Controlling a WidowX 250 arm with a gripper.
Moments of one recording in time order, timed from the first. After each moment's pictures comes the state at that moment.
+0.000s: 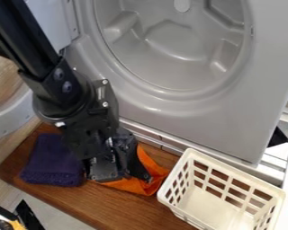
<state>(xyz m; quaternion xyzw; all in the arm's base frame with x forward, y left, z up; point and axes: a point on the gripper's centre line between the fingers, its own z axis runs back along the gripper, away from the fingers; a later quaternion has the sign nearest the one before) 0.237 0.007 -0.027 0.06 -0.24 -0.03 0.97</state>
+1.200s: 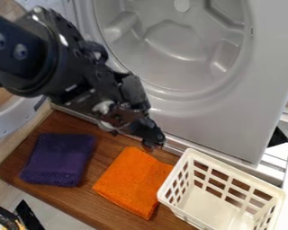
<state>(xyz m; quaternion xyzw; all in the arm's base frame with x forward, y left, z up) 0.254 -0.004 0.050 0.05 -0.28 0.00 0.96</state>
